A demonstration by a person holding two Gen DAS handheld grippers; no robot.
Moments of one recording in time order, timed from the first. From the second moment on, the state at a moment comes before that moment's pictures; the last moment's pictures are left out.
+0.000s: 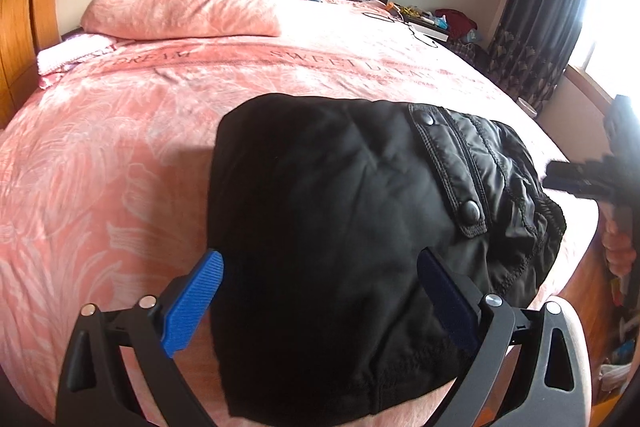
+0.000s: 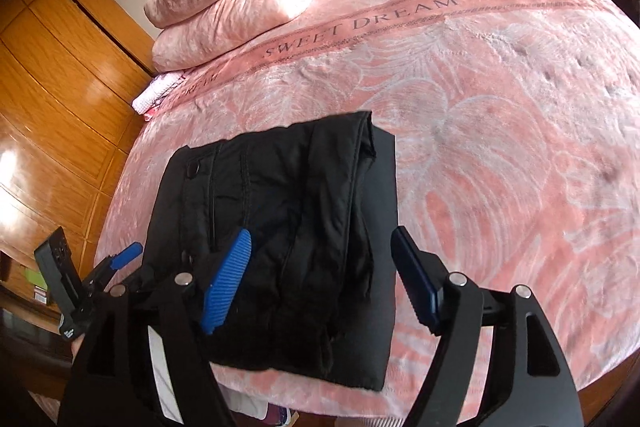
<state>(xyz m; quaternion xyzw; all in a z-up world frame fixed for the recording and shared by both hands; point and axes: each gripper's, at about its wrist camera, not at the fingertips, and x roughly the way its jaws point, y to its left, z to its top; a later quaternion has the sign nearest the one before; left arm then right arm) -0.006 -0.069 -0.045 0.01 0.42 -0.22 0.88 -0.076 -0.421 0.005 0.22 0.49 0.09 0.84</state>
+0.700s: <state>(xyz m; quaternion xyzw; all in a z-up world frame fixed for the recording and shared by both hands) -0.023 -0.082 -0.053 0.00 0.45 -0.23 0.86 -0.101 -0.411 -0.014 0.24 0.49 0.11 0.83</state>
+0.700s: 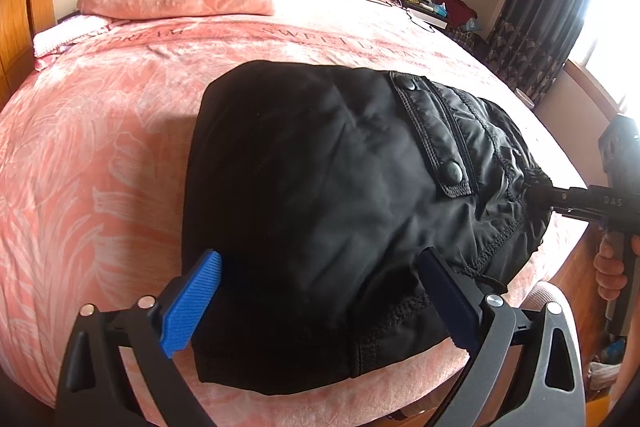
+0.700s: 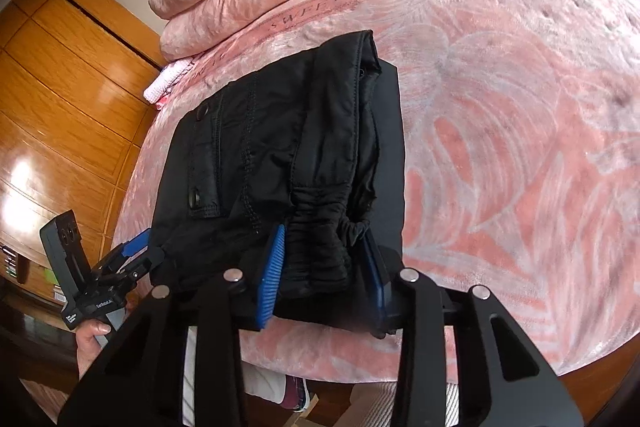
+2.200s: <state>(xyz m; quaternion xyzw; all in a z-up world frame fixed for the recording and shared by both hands) -0.010 -0.072 -0.044 0.01 0.45 -0.19 0.87 -0.020 -0.395 -0.025 0.20 0.50 0.11 0.84</state>
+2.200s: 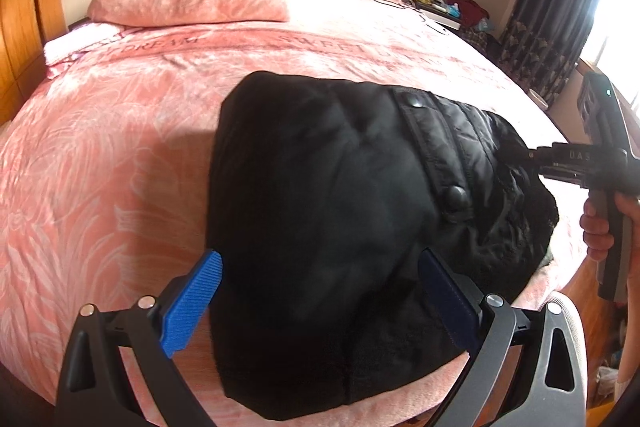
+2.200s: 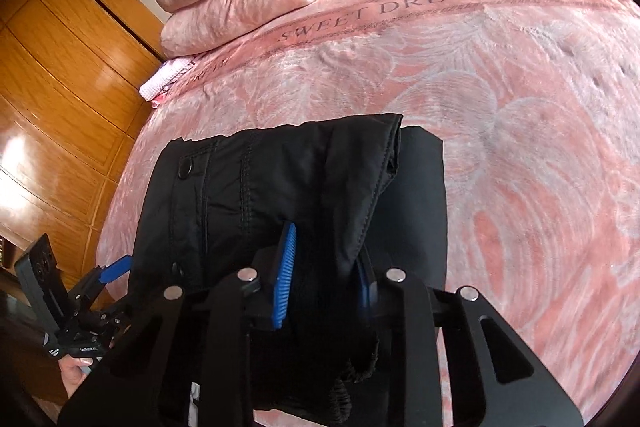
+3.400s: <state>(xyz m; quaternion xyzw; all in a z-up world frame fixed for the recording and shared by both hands) -0.010 -0.030 -0.053 -0.08 0.51 -0.20 0.83 -0.103 -0.431 -0.025 0.25 0.47 0.13 0.84</state>
